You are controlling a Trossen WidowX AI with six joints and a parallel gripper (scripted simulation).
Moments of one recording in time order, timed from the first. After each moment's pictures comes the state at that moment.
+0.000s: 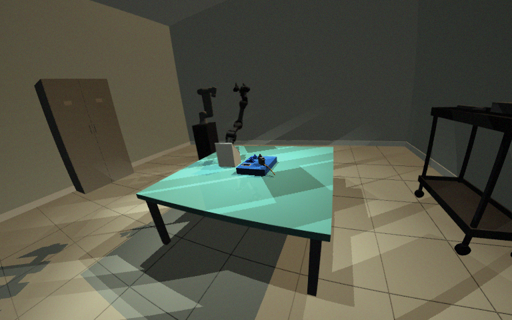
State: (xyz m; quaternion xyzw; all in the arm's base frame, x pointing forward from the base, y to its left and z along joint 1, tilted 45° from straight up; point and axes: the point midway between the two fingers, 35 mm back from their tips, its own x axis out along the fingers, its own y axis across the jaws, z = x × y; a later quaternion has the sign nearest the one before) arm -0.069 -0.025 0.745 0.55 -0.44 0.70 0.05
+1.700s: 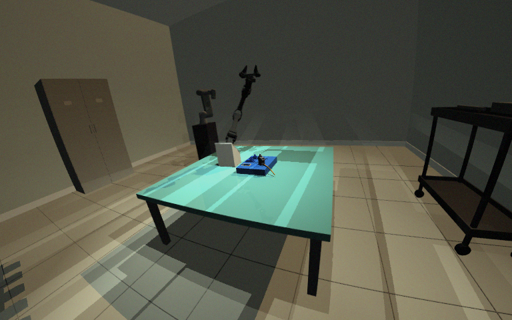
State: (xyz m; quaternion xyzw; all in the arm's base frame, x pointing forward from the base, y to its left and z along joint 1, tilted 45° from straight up) arm 0.168 -0.310 0.582 0.80 -0.48 0.31 -0.19
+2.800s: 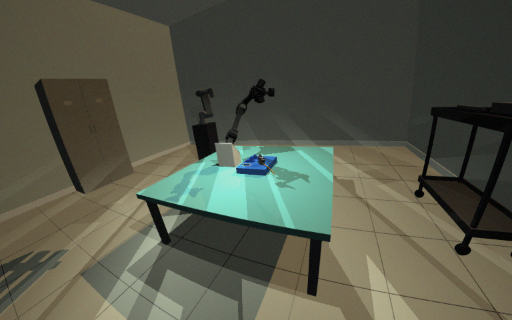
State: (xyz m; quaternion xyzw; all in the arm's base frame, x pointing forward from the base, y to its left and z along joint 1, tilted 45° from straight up) arm 0.357 -0.329 0.282 0.86 -0.35 -0.16 -0.33
